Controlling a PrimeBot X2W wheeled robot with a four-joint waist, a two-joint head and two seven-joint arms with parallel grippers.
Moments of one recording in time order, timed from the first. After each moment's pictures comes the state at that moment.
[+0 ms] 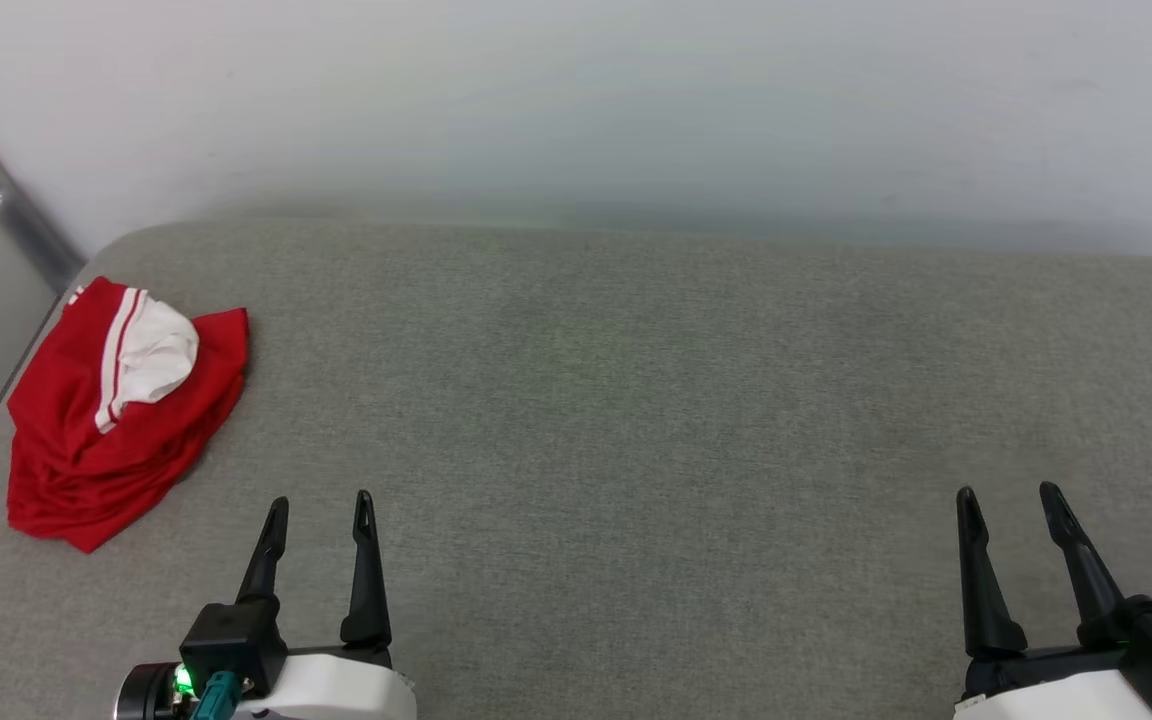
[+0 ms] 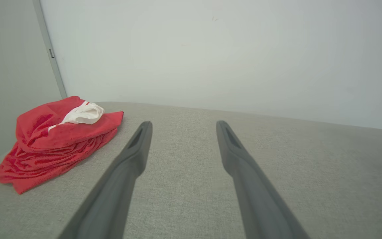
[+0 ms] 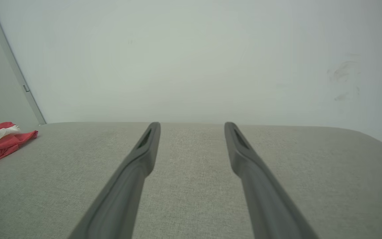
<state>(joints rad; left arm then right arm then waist) 0.05 0.05 -0.08 0.04 -0.15 0.08 -0.26 0.11 -0.05 -0.04 -0.03 0.13 0.13 -0.26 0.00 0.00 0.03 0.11</state>
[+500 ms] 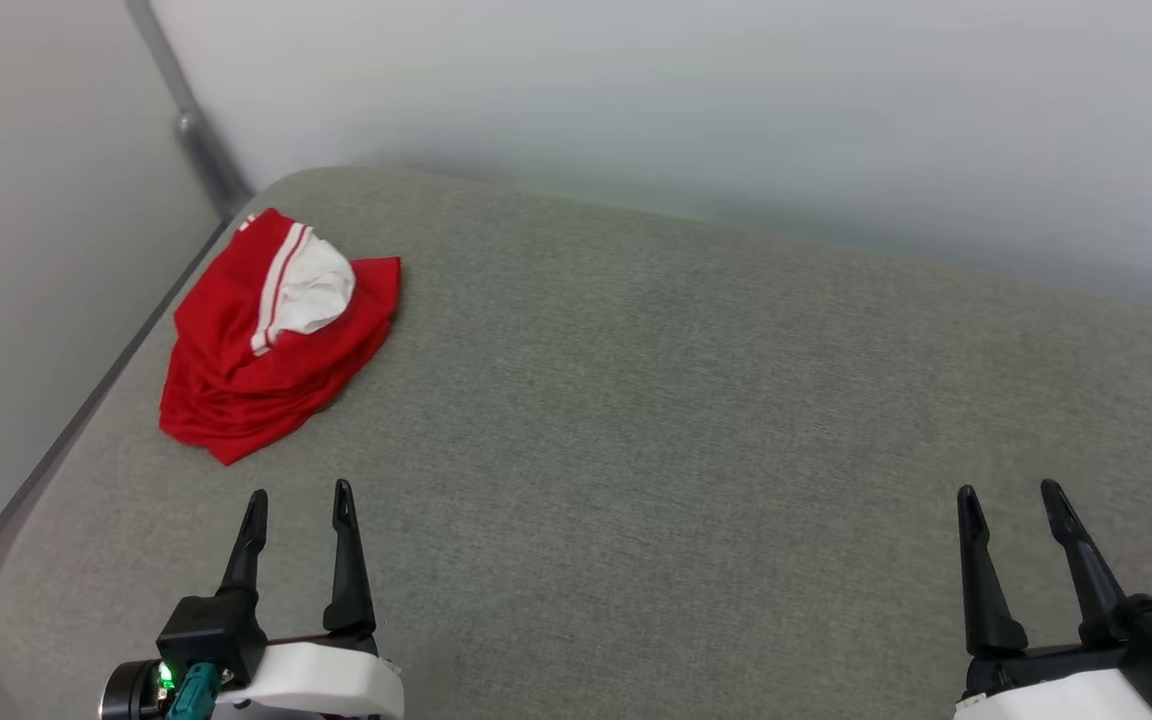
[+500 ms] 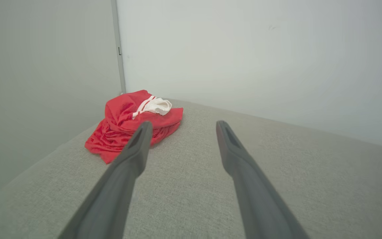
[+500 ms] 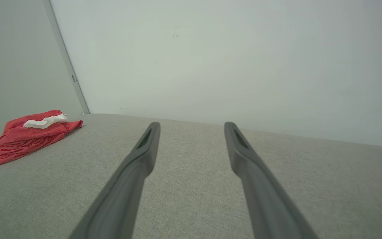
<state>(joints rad) 0.04 0.05 -0.06 0.04 -0.17 0.10 -0.26 0.11 -0.05 -0.04 -0.04 0.12 0.13 -0.26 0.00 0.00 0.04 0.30</state>
